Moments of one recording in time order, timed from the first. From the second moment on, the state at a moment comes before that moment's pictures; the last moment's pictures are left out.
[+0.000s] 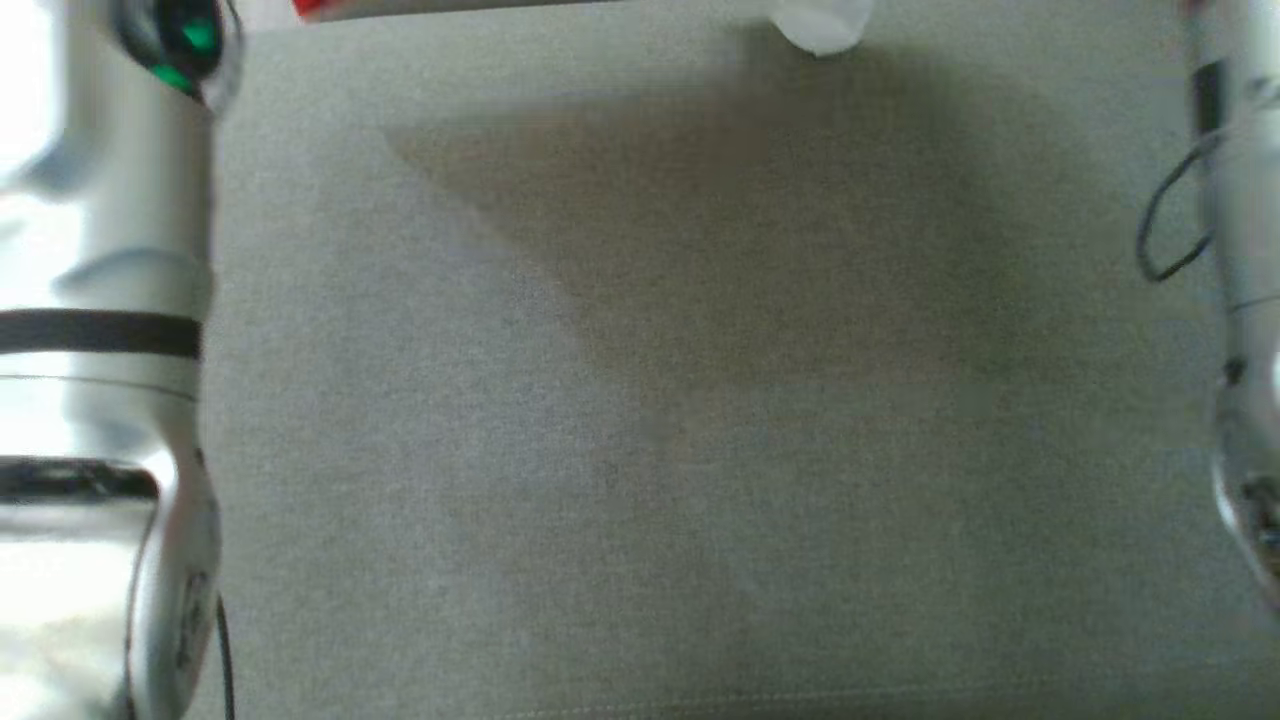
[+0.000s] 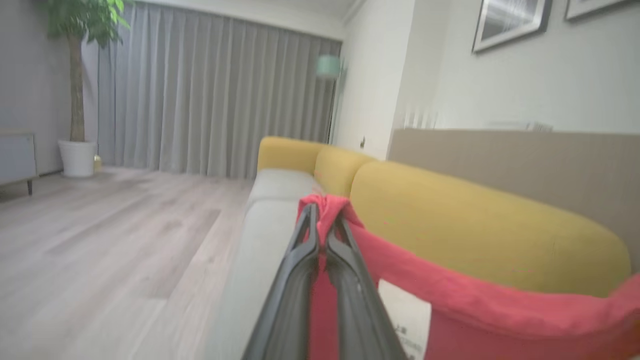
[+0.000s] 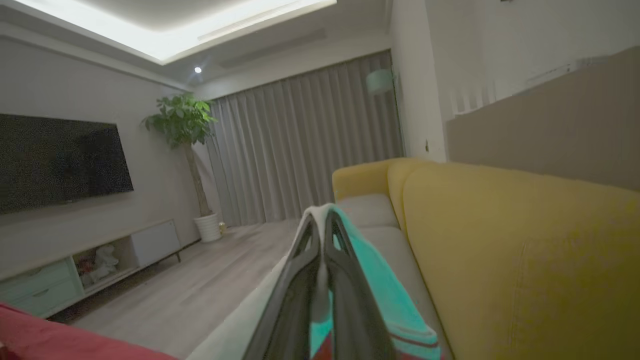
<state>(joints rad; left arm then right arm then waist) -1.22 0.12 -0.15 0.78 -0.34 -0.05 -0.21 -1.32 -0.16 0.18 0.79 0.45 0.12 -0.07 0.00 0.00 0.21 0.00</state>
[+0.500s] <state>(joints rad) -1.10 0.05 -0.17 1.25 -0.36 -0.07 -0.24 -1.18 -0.08 0.37 1.19 0.51 0.12 -0.12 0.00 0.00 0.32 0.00</state>
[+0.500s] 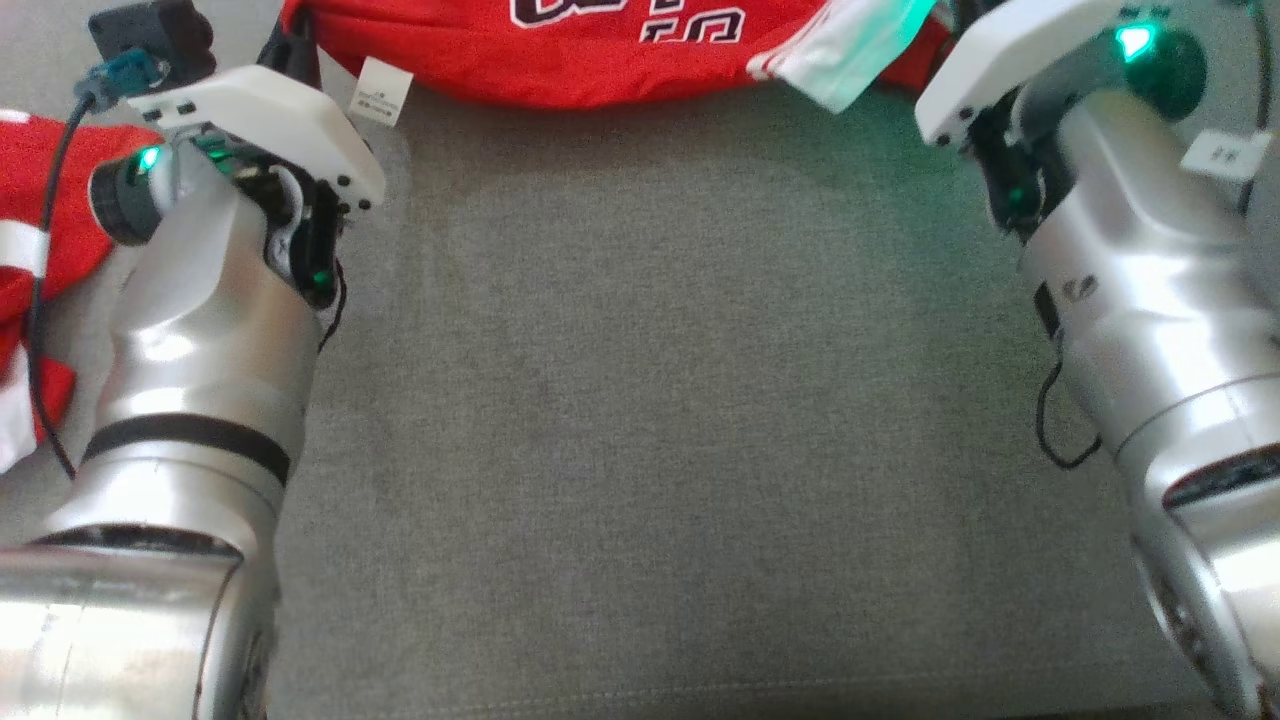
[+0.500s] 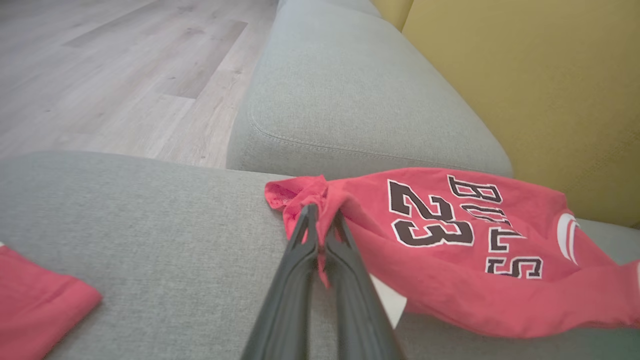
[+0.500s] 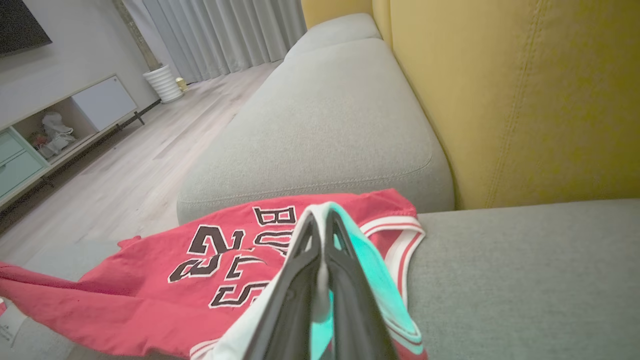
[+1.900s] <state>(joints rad) 0.23 0.06 -0.06 -0.01 -0.37 0.03 -0.04 0.40 -0.04 -0.04 -0.23 0.46 0.12 0.31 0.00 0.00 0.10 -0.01</state>
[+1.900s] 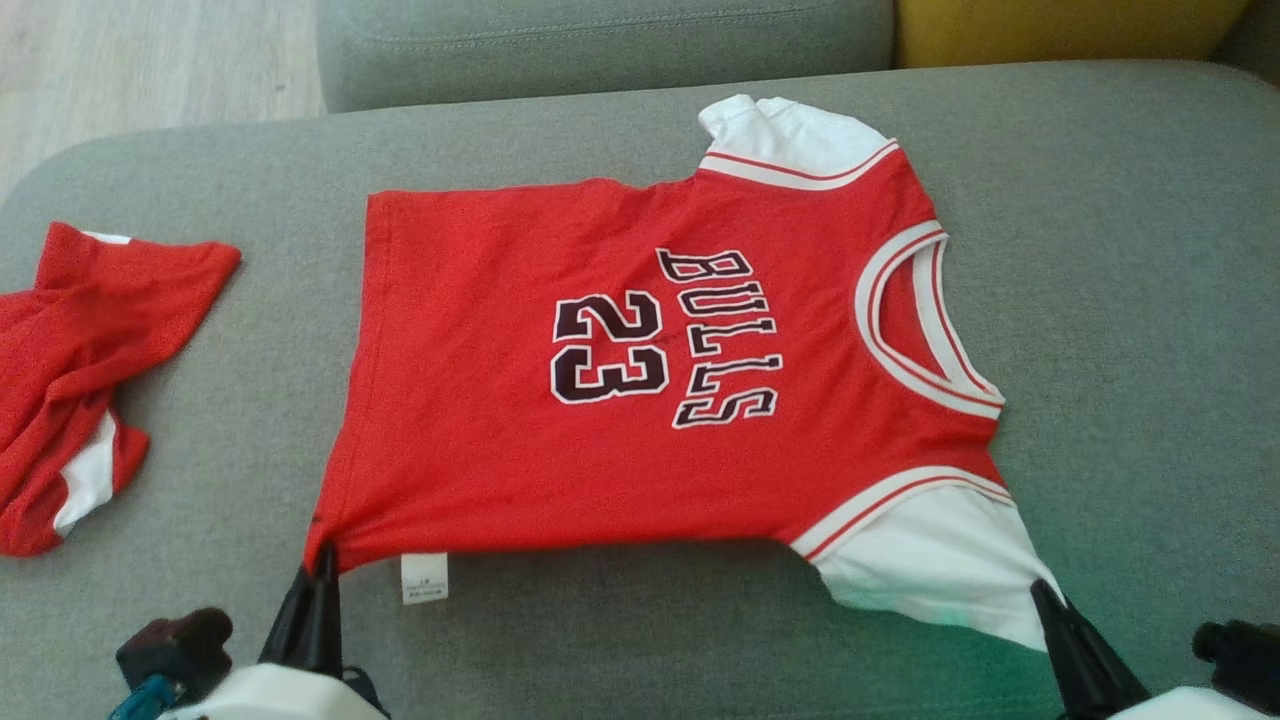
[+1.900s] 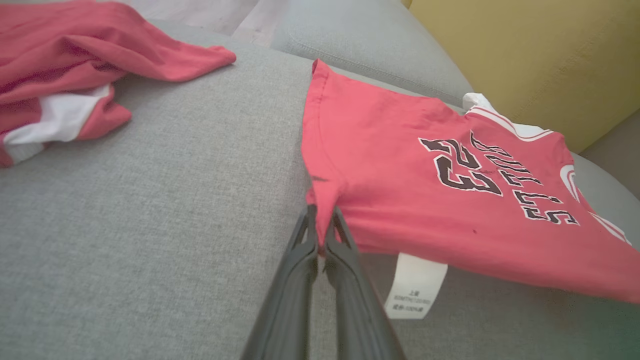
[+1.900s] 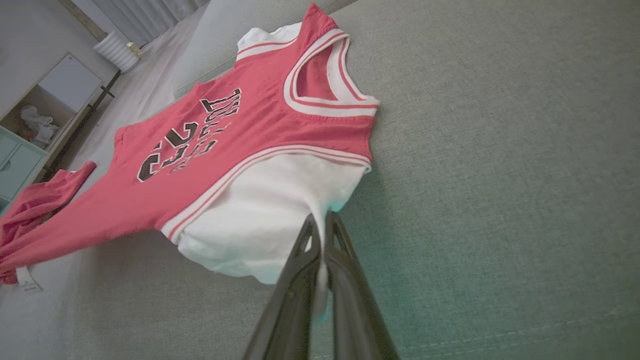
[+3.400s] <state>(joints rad) -0.12 0.09 -0.05 0.17 -0.38 0.01 -0.22 -0.22 -0.18 0.09 0.13 0.27 0.12 -0.14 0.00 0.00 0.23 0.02</state>
